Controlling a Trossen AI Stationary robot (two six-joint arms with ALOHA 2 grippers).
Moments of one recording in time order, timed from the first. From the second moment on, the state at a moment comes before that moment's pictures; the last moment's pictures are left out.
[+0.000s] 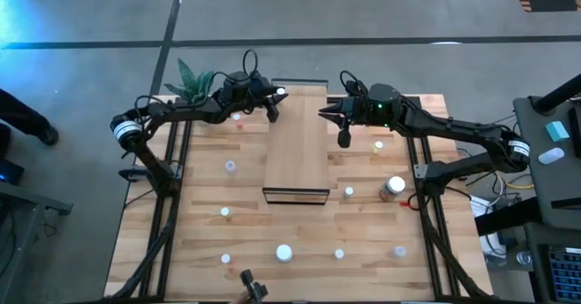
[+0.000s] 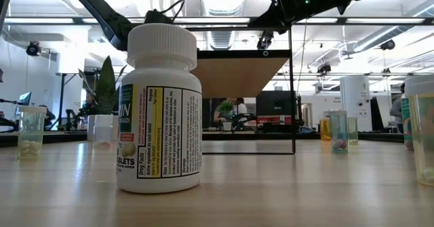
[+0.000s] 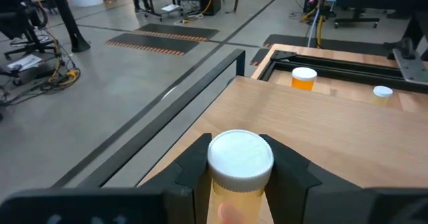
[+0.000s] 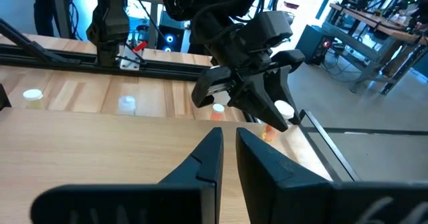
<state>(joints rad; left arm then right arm) 0.67 1.62 0.94 0.47 0.18 0.12 -0.43 1.24 0.91 0.09 -0.22 -0.30</state>
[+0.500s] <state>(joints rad) 0.67 1.61 0.93 0.46 0.18 0.12 -0.43 1.24 0.91 0.09 -0.22 -0.30</state>
